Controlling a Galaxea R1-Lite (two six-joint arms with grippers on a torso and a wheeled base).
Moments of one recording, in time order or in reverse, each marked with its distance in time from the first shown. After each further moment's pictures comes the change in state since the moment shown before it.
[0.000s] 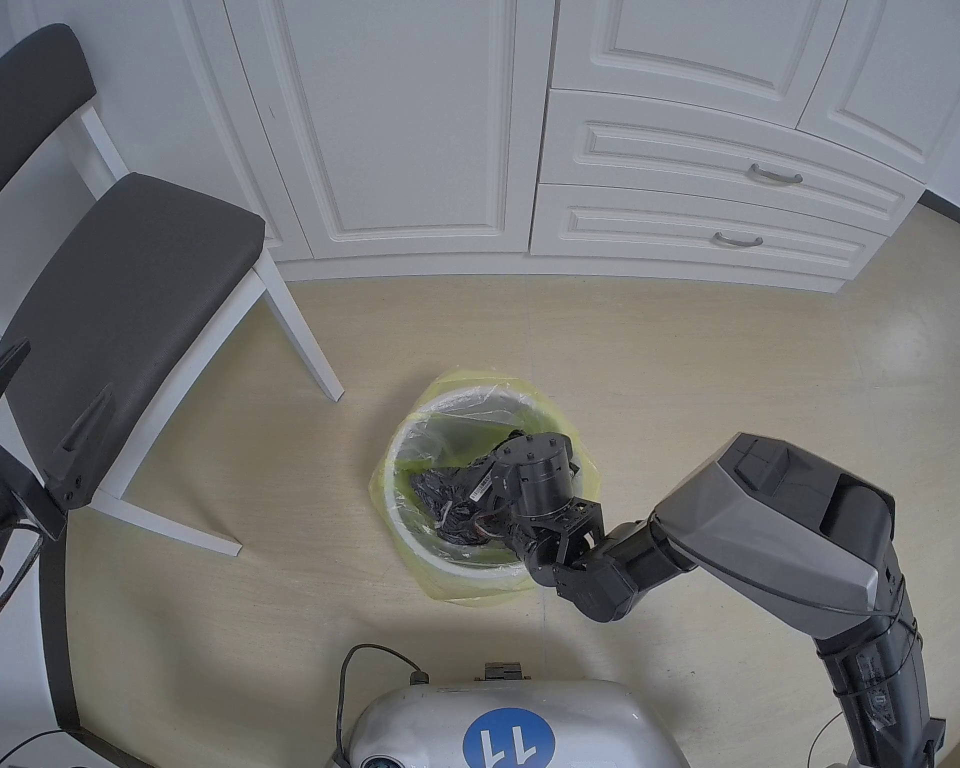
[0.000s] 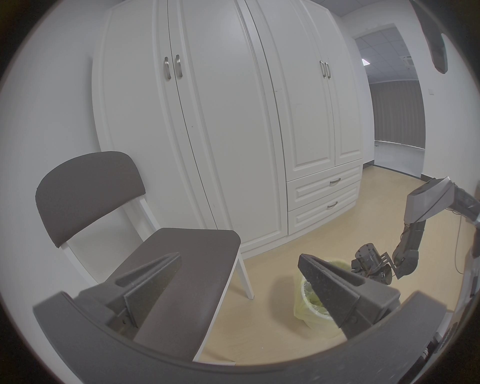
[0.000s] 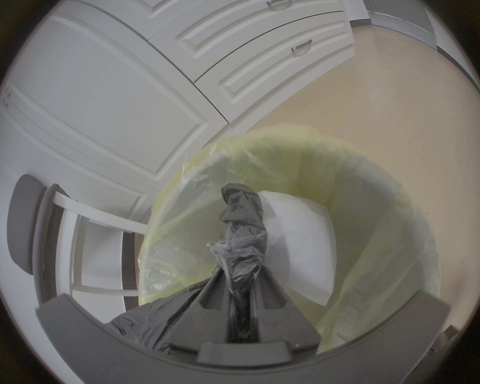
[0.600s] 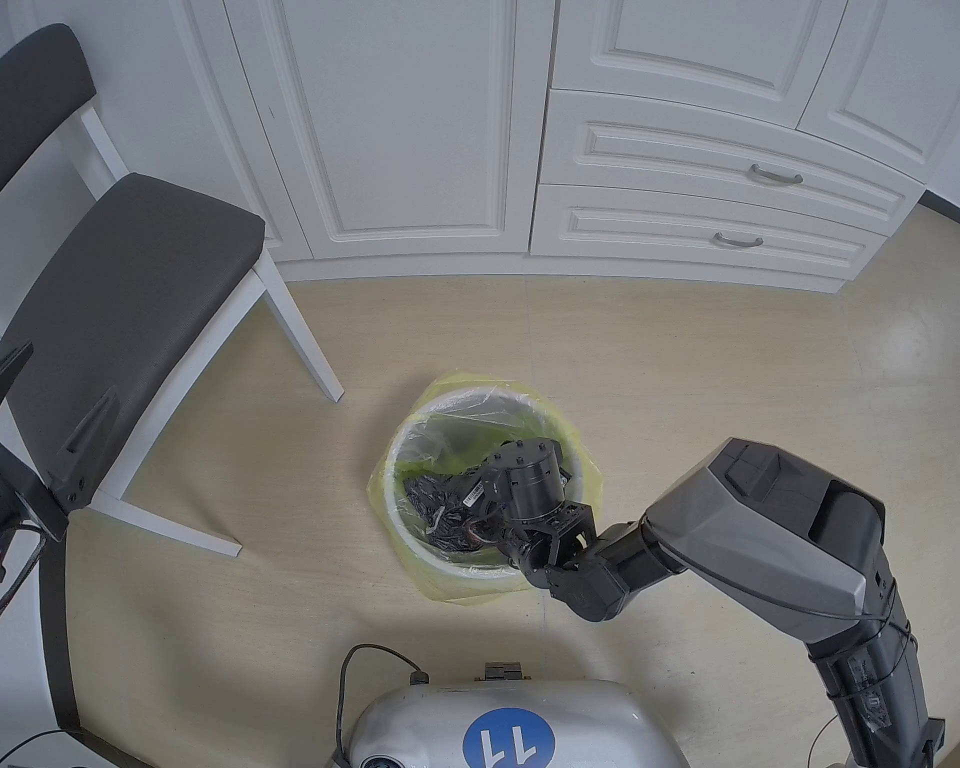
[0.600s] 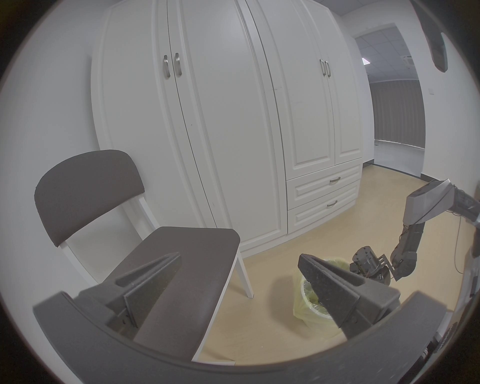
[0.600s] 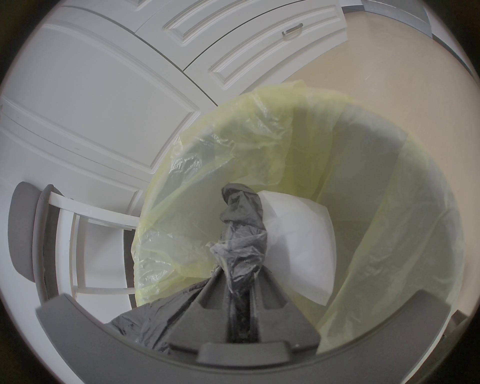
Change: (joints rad) left arm 0.000 0.006 0.001 0.001 0.000 -0.001; right arm 0.004 0.026 -0.040 0.058 0.038 0.076
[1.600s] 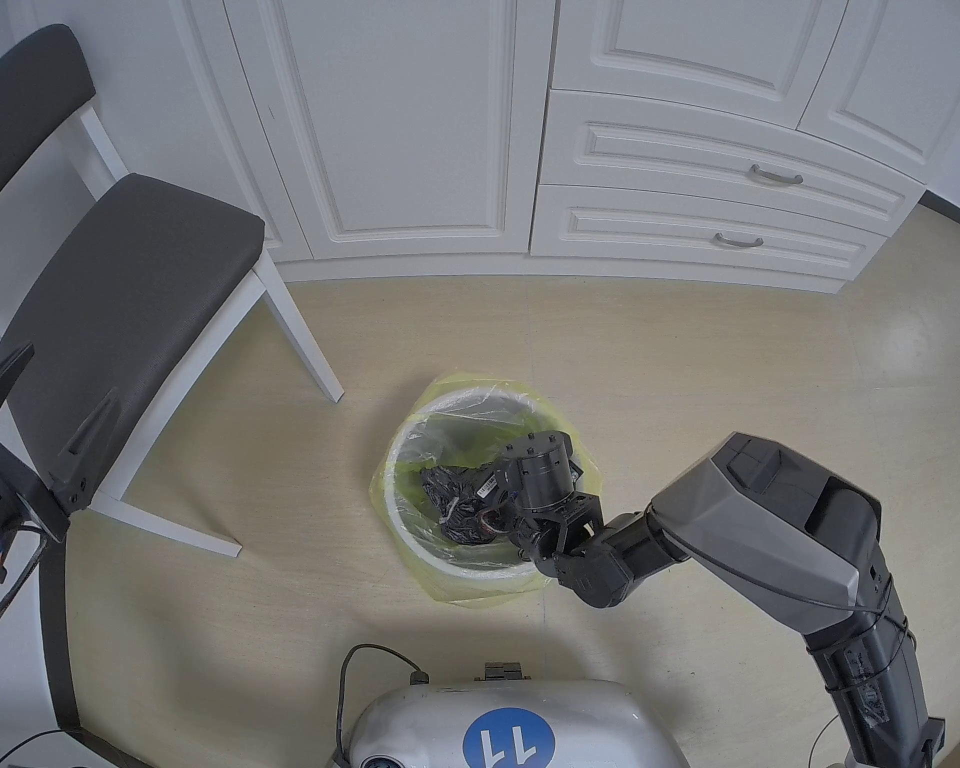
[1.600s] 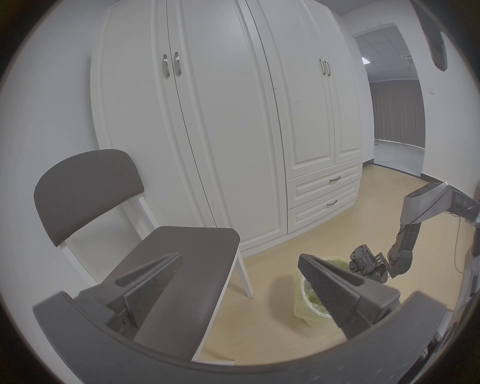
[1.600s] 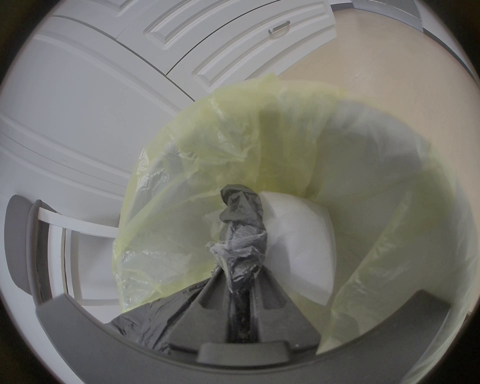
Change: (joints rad) left arm 0.000 0.003 0.004 -0.003 0.000 0.001; right arm -0.040 0.024 -0.042 0.039 0.008 0.039
